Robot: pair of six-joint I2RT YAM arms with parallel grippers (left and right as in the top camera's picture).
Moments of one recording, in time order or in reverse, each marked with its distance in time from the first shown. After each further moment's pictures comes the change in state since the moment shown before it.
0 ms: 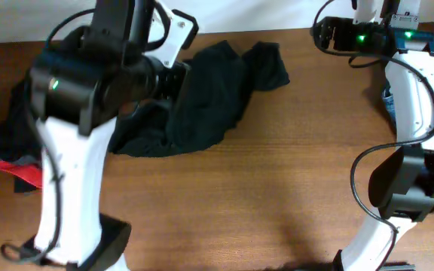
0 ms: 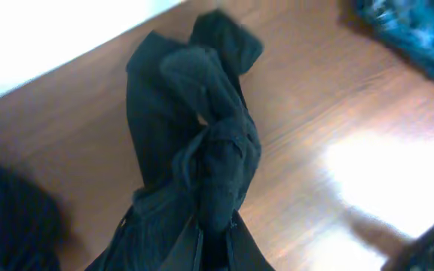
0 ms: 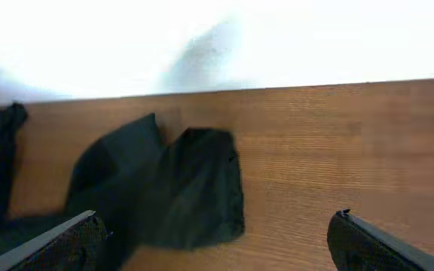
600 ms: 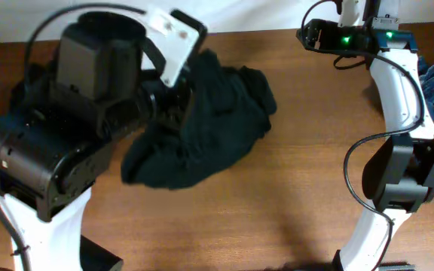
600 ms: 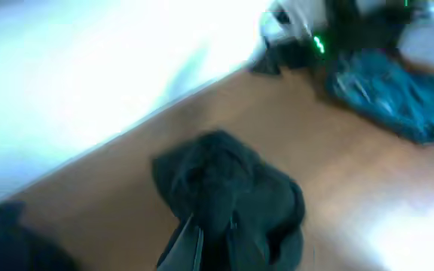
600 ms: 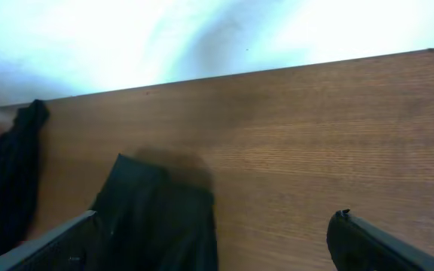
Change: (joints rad) left arm -0.145 -0.154 0.008 0.163 -0.139 -0.041; right arm 0.038 0.063 0.000 0.023 -0.047 0.076
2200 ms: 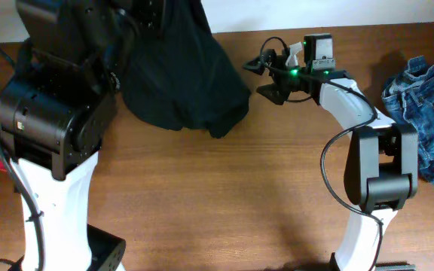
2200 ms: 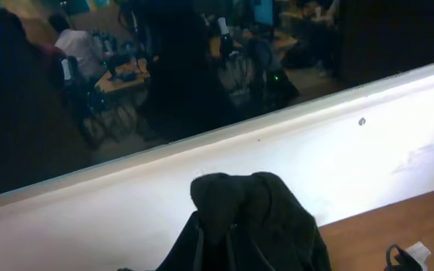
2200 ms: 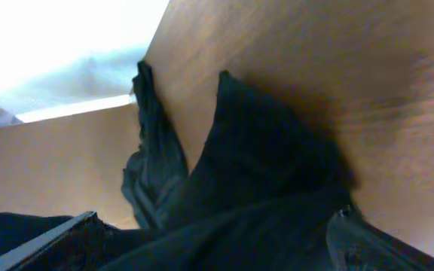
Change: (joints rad) left arm 0.106 0.073 0.012 0.502 -0.320 0.121; right arm 0.198 -0.002 -0.435 0.392 -0.308 0.803
